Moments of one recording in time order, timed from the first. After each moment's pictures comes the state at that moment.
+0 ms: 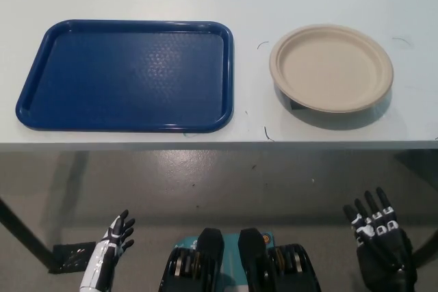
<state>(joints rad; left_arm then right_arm) 0.05 0.09 0.00 0.14 0.02 -0.04 -0.02 0.05 0.16 -0.21 -0.12 0.68 0.23 -0.05</state>
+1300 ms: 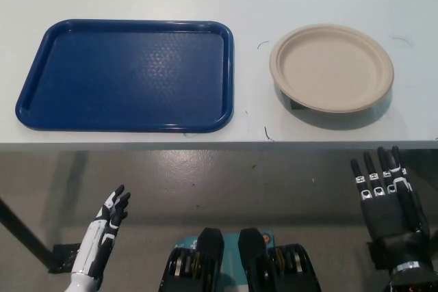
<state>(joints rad) 0.02 0.13 0.00 0.14 0.07 -0.22 -0.03 -0.08 0.19 -0.27 -0.25 1.14 0.30 -0.33</state>
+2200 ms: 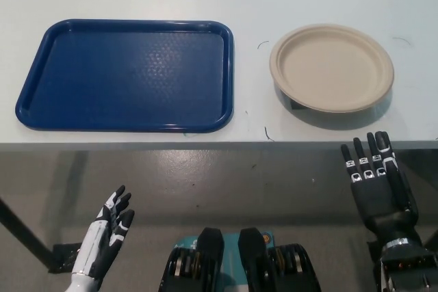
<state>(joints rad) 0.02 0.13 0.00 0.15 0.08 -0.23 -0.04 -0.17 0.18 -0.28 -0.16 1.15 0.29 -0.36</state>
